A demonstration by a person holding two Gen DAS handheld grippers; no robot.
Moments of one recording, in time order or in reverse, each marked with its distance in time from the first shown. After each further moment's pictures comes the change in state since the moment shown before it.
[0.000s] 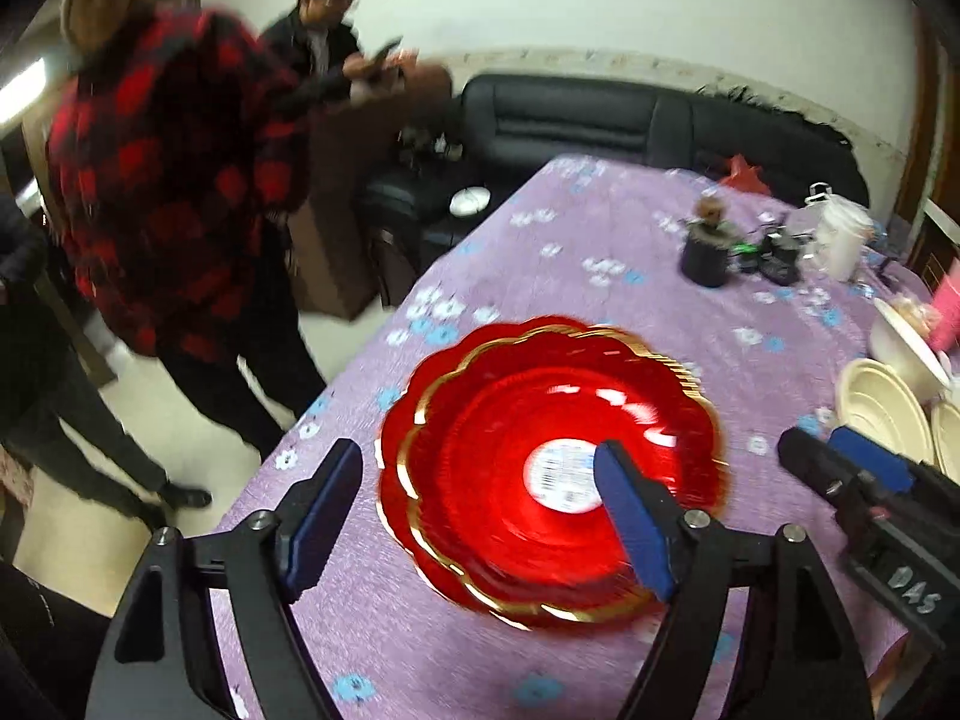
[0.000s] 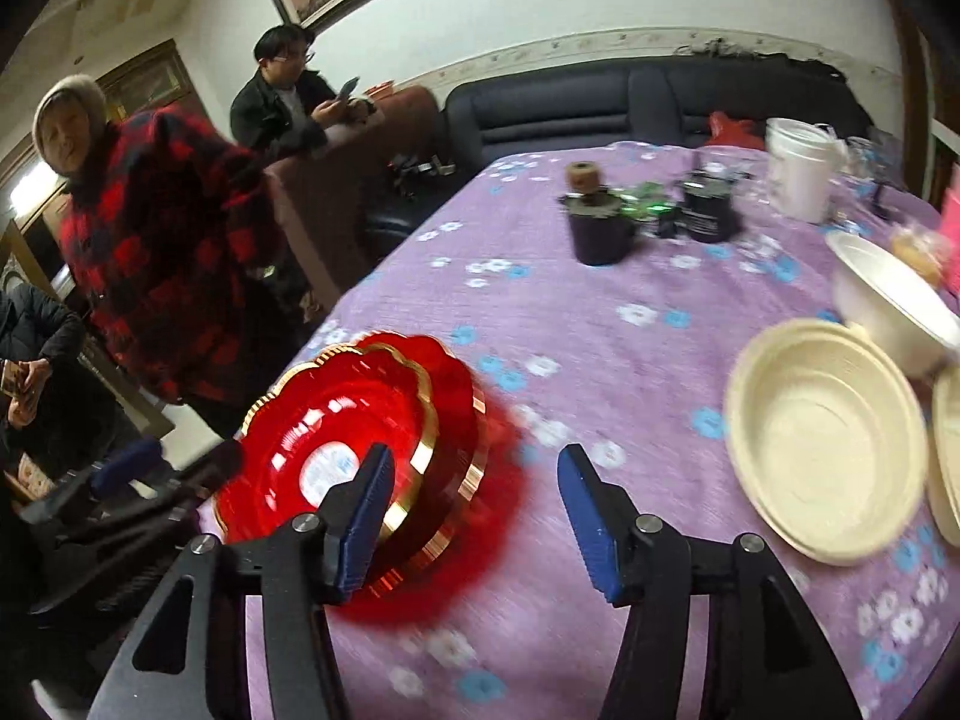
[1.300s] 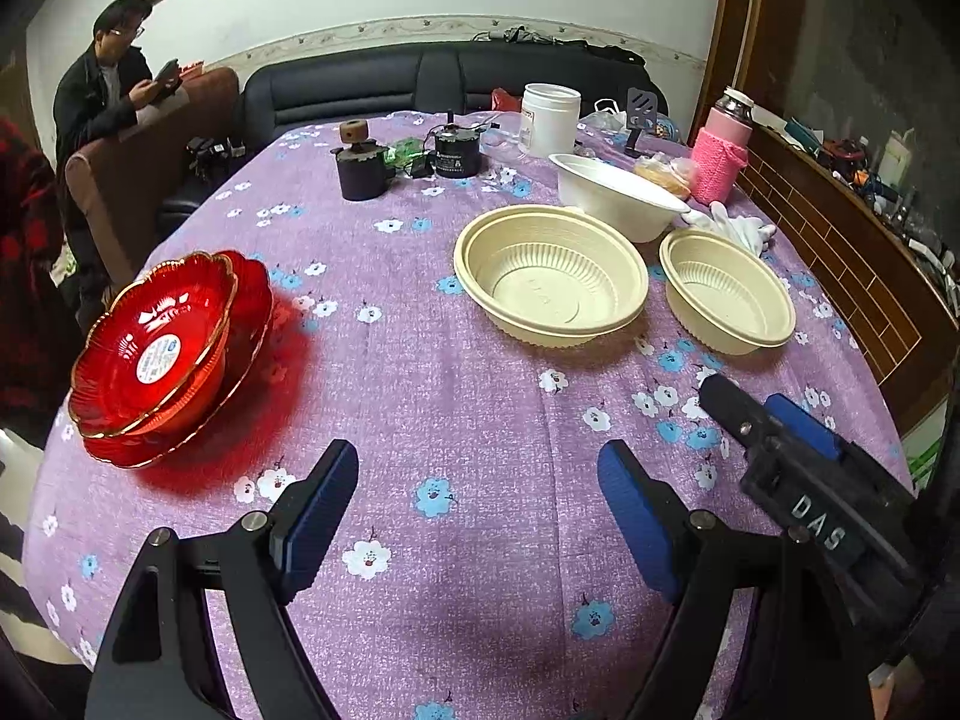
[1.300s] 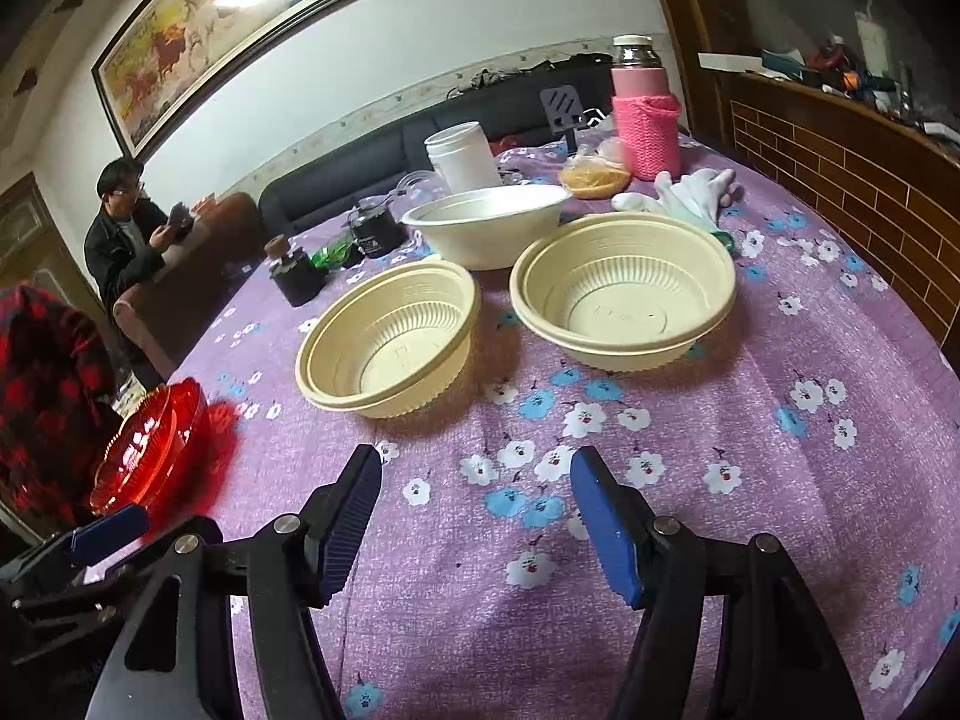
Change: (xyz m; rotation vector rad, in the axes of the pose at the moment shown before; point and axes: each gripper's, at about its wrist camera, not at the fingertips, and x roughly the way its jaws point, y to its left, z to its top) left arm -0.064 -0.182 -0.080 0.218 0.094 -0.388; right arm -0.134 -0.159 -0.103 0.293 -0.180 -0.300
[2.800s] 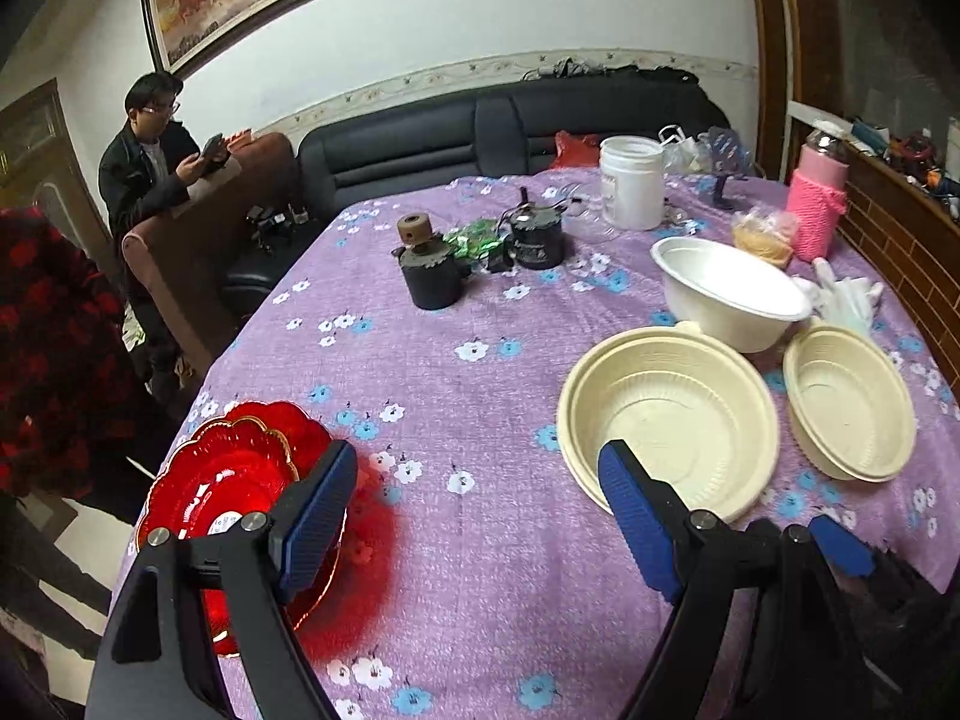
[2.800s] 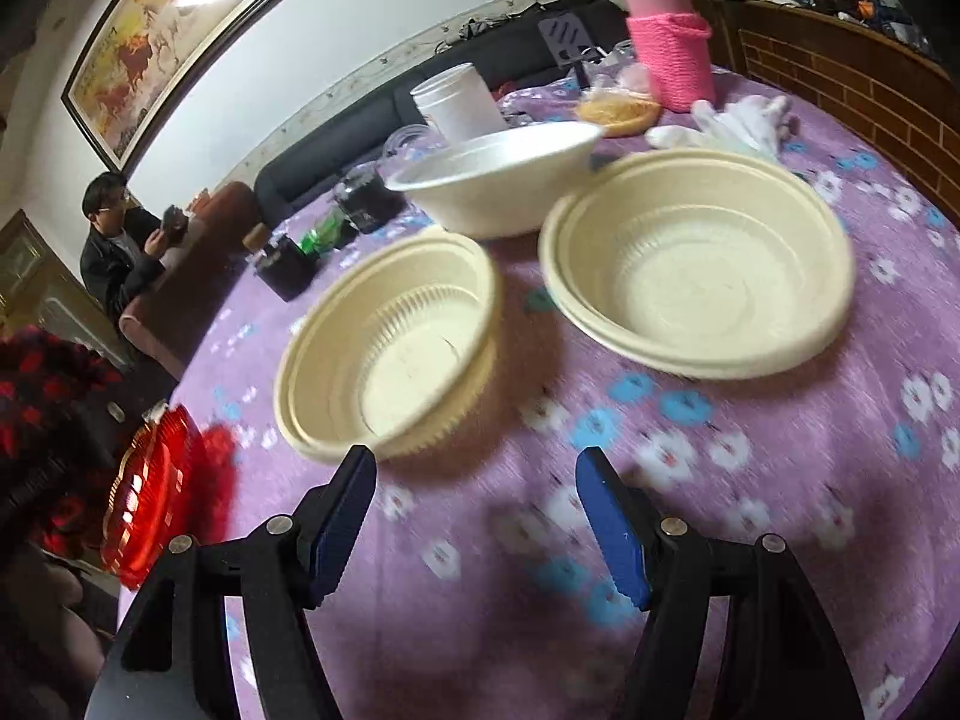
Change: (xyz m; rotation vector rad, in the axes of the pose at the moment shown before) left arm 0.045 0.017 0.094 0.064 -0.092 0.237; right arm 0.069 -0.001 0.031 0.115 0.129 0.083
